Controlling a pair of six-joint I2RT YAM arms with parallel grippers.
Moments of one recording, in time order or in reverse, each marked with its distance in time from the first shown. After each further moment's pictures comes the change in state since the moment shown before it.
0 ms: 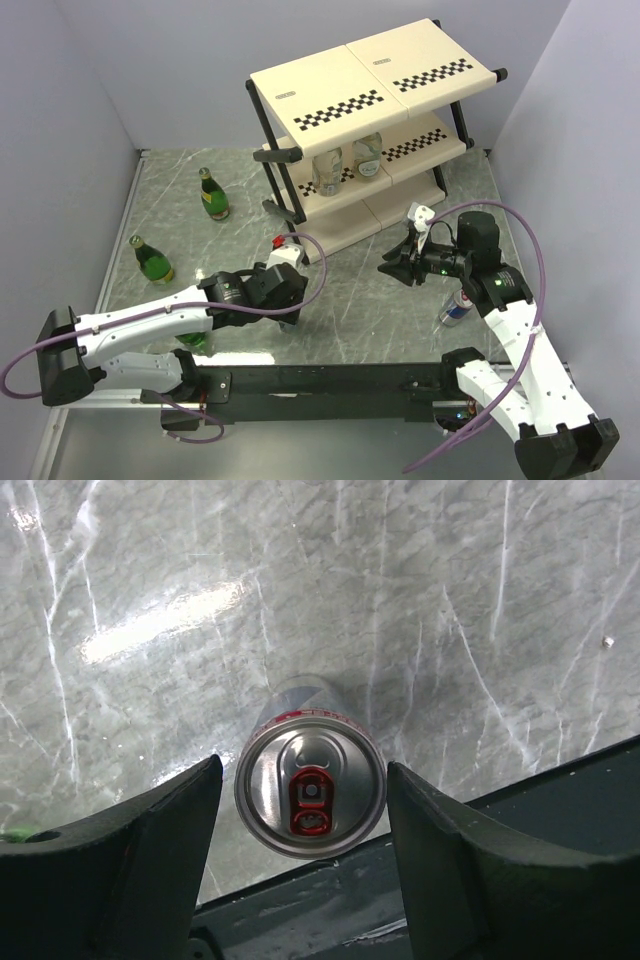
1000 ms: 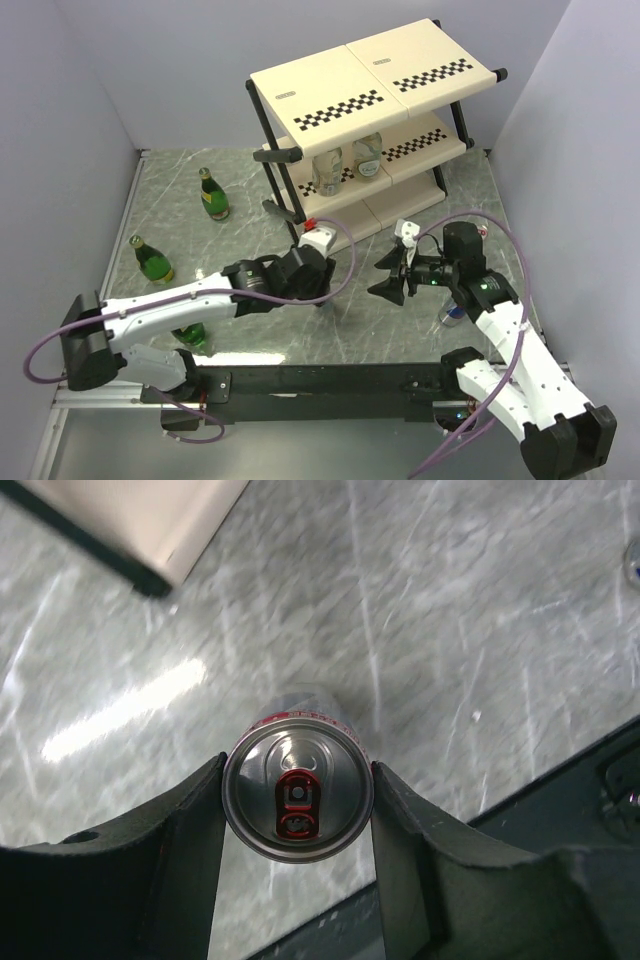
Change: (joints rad) left arm -0.002 0.134 0.129 0.211 0.042 0.130; right arm 0.060 0.004 -0.131 0.076 -0.051 -0.040
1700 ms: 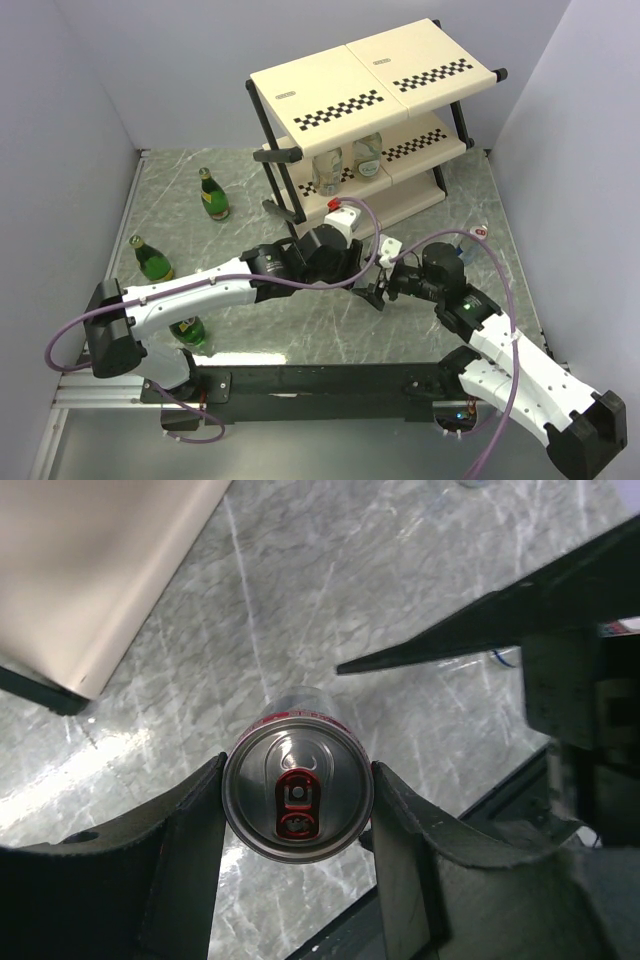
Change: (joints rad) left arm 0.000 0.167 0.217 0.107 0.067 0.028; right arm 0.266 -0.065 -0.180 0.337 0.378 0.045
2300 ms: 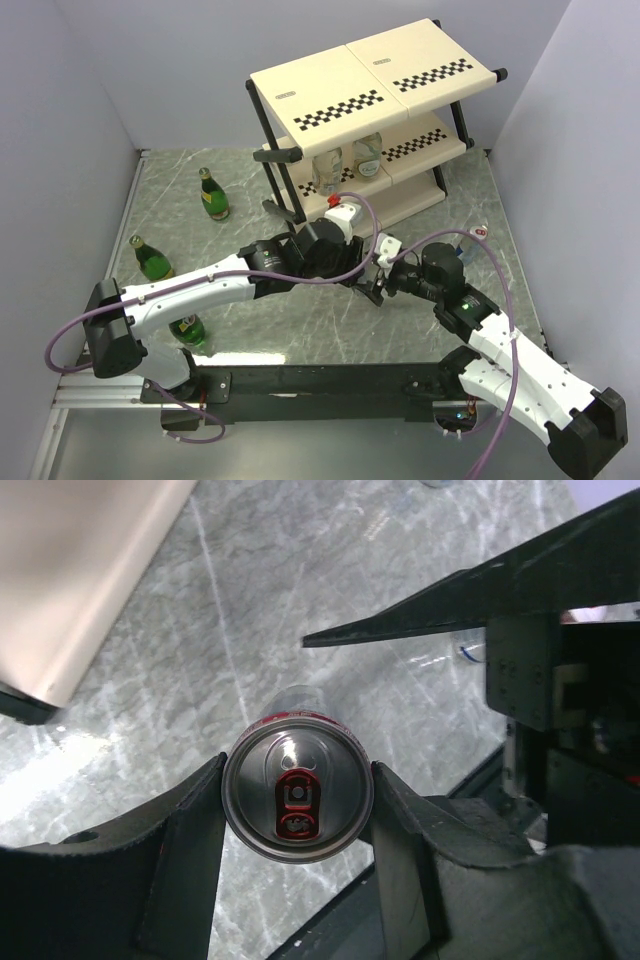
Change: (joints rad) left arm 0.025 0.000 0.017 0.008 0.091 -0.008; right arm 0.026 0.011 -0.005 0.061 0.092 -0.031
